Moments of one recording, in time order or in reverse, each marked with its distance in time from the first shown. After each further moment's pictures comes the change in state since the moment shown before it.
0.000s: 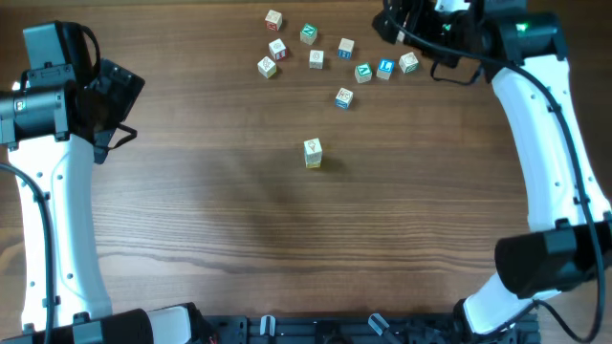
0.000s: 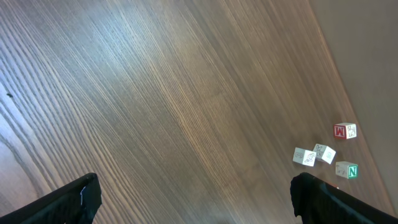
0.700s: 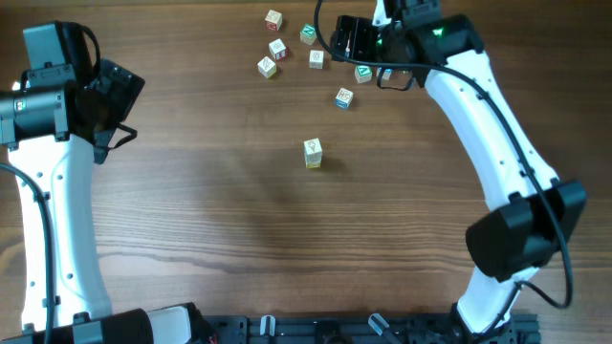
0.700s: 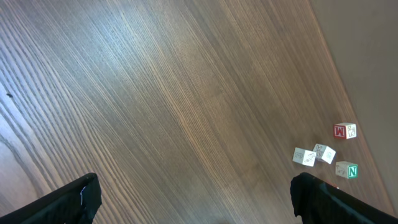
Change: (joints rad) left arm 0.000 0.000 0.000 0.000 0.000 0.000; right arm 0.188 0.128 0.000 0.083 0.266 -0.016
